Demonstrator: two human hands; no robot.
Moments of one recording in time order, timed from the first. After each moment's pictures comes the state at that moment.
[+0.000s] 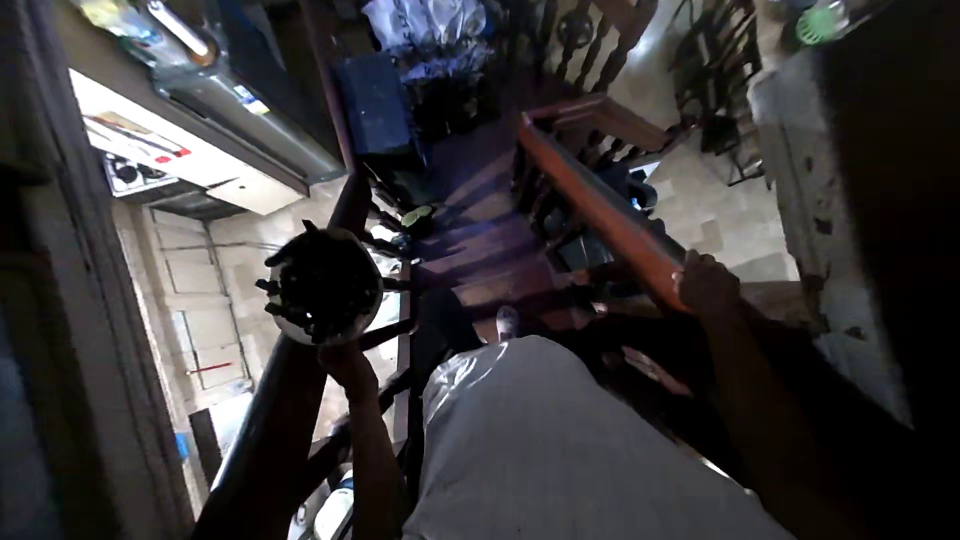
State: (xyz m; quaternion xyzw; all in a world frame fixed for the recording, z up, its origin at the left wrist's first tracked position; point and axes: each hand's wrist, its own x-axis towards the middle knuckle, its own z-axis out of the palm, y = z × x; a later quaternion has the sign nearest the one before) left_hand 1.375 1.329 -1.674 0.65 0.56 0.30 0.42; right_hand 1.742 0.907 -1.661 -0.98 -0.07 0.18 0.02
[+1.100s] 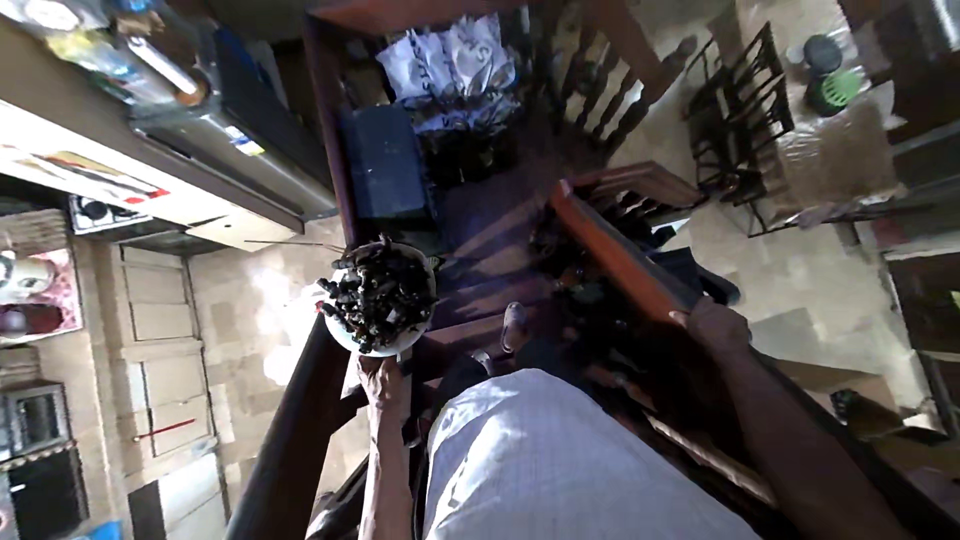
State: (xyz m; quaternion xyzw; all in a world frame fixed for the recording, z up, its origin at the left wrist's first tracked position) left_hand 1.624 1.543 -1.929 0.58 0.44 0.36 0.58; right_hand 1.989 1.129 -1.935 -0.95 -0.01 0.28 -0.16
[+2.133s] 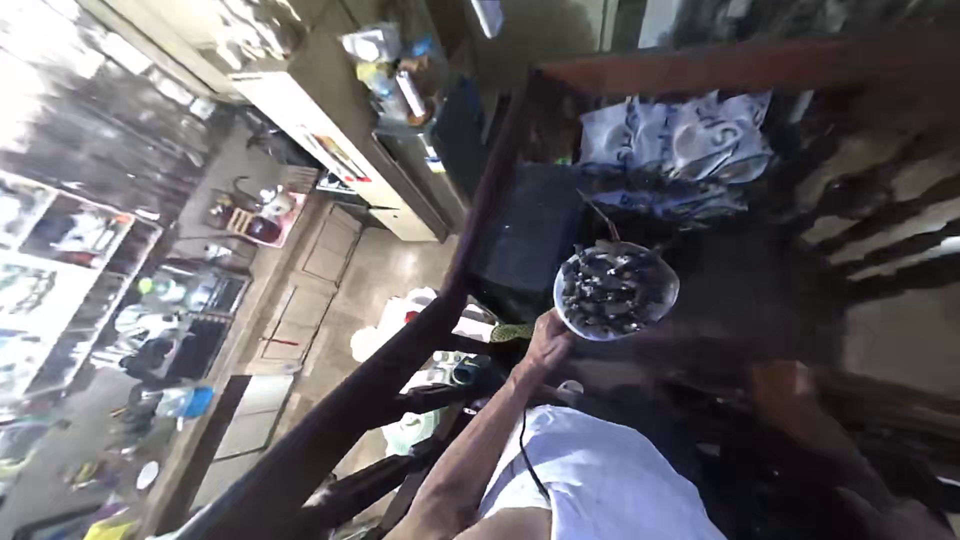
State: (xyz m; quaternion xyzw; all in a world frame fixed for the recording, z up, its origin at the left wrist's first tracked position) left_hand 1.965 1.742 -2.246 0.69 0.31 0.27 0.59; right_hand 2.228 1.325 -2.255 -0.97 -0.09 0.24 0.01
